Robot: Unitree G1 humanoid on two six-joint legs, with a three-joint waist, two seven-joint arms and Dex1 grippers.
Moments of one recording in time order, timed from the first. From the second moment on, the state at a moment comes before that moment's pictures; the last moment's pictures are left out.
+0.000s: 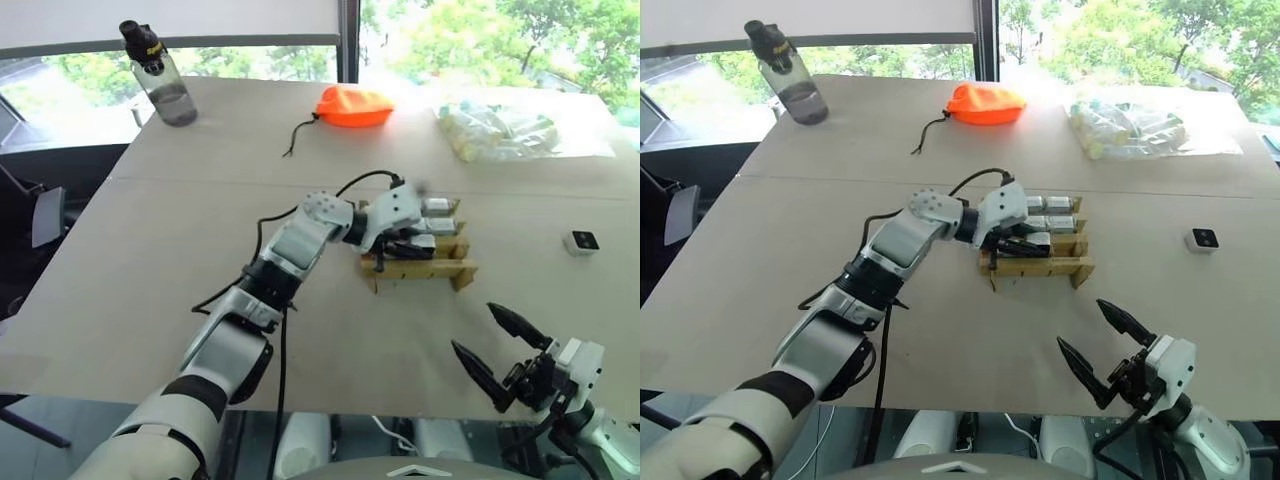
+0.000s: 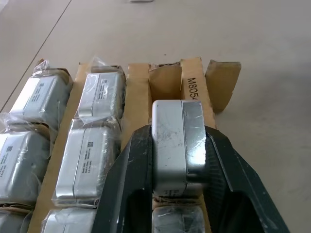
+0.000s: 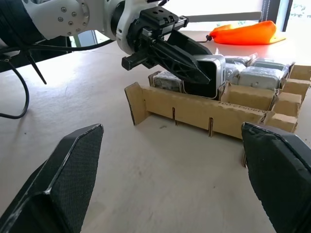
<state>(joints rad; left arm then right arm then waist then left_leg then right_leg) -0.91 0.25 -0.42 0.40 -0.05 0.32 -1.14 0.57 -0.35 -0.09 -0.40 0.51 -0.25 0.84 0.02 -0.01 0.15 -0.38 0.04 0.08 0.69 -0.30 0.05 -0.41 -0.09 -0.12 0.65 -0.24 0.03</state>
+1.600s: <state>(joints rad) -0.38 0.64 0.05 -0.55 -0.62 0.72 -1.02 -0.15 -0.71 -0.44 0.40 0.43 0.34 0.47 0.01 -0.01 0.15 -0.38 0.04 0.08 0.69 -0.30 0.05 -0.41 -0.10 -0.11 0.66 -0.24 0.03</state>
